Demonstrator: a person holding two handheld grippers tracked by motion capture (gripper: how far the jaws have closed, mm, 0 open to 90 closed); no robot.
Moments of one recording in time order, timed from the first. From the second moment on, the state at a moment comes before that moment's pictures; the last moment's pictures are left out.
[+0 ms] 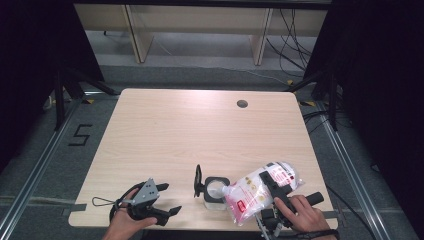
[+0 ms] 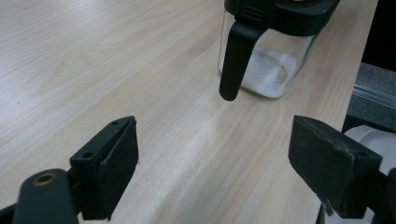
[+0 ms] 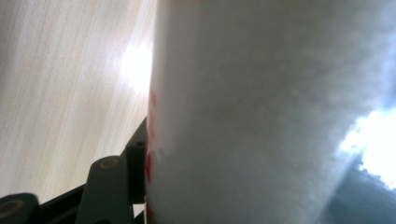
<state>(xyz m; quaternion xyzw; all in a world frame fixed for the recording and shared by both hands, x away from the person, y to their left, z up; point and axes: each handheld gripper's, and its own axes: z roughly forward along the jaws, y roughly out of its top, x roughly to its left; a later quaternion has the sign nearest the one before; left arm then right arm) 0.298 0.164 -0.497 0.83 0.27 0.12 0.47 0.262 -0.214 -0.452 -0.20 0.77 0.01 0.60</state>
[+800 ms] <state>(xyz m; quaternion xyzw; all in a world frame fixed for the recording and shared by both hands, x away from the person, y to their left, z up) 0.299 0.164 -0.497 0.83 0.27 0.12 0.47 0.261 -0.214 -0.448 -0.20 0.77 0.01 0.61</state>
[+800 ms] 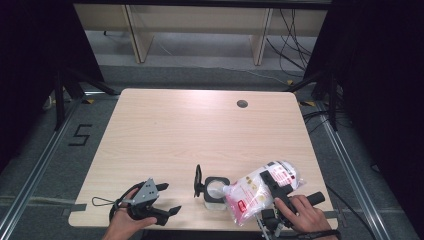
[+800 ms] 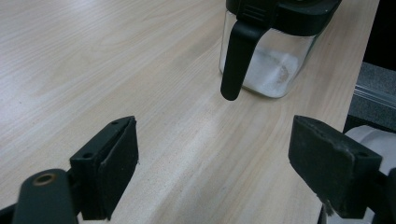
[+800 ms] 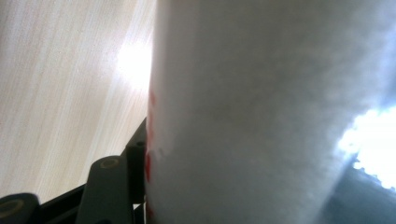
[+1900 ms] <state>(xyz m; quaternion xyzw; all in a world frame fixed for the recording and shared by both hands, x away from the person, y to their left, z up) 0.298 0.164 -0.497 0.83 0.27 0.12 0.47 0.259 -0.210 -0.447 -0.22 0.76 0.00 0.61</state>
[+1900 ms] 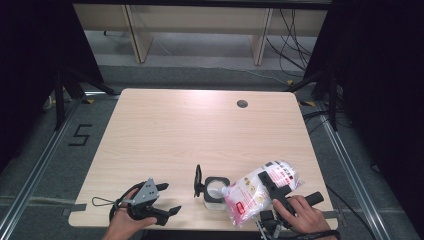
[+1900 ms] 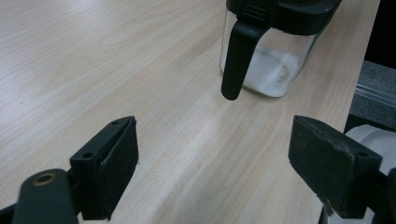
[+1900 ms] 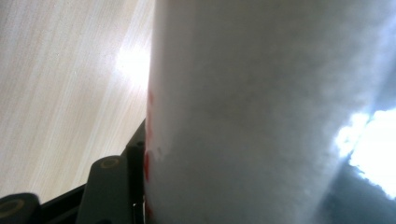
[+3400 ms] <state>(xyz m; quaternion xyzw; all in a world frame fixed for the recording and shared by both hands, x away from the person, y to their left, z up) 0.299 0.166 -0.497 0.83 0.27 0.13 0.47 0.260 -0.213 -0.448 -0.22 0.76 0.01 0.61</state>
